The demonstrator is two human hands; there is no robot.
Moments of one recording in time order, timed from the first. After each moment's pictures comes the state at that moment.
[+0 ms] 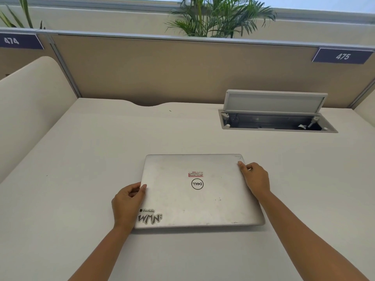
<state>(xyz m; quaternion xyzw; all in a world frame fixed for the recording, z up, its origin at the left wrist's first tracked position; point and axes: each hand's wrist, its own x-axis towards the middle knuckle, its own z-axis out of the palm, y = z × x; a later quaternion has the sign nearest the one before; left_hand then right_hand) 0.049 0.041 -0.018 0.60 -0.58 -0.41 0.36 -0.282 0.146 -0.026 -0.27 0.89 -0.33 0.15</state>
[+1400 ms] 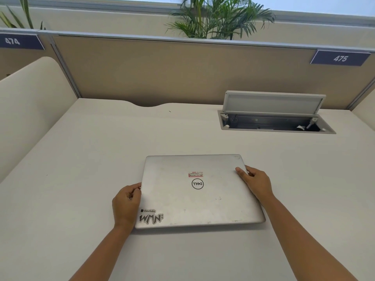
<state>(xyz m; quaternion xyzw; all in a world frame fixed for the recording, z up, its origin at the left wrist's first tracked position) 0.053 0.040 -0.026 0.58 -0.60 -0.40 0.38 -0.271 0.170 -0.008 -0.31 0.84 -0.38 0.21</state>
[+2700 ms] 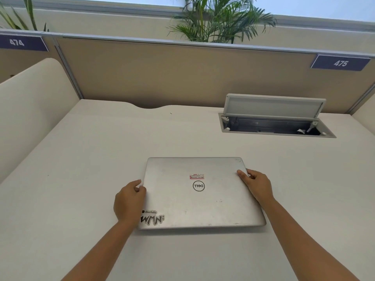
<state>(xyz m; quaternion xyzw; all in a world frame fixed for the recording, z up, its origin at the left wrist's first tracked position) 0.037 0.042 -0.001 0.67 -0.61 -0.32 0.28 -0.273 0.169 -0.009 -0.29 0.84 -0.40 0.21</state>
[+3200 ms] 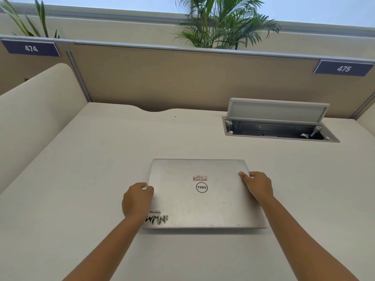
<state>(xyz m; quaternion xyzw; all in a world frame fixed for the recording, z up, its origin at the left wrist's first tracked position) 0.029 0.047 0.018 0.69 -0.60 -0.34 0.22 -0.273 0.152 -0.006 -0.27 0.90 -0.30 0.17</state>
